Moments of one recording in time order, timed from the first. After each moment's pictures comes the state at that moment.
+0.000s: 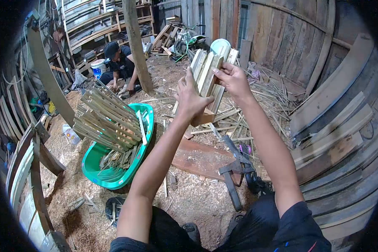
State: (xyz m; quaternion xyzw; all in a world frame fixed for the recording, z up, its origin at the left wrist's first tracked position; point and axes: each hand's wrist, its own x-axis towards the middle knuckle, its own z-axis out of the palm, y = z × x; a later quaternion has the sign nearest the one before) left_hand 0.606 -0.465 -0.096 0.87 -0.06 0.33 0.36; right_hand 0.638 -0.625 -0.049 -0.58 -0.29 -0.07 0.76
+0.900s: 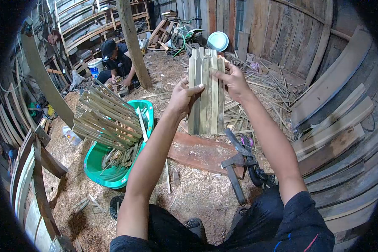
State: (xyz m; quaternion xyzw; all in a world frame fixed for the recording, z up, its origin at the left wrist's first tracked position) left_hand 0.600 -0.443 -0.097 0.53 -0.17 0.01 0.83; right_hand 0.653 -0.629 -0.076 -0.54 -0.29 -0.02 0.79
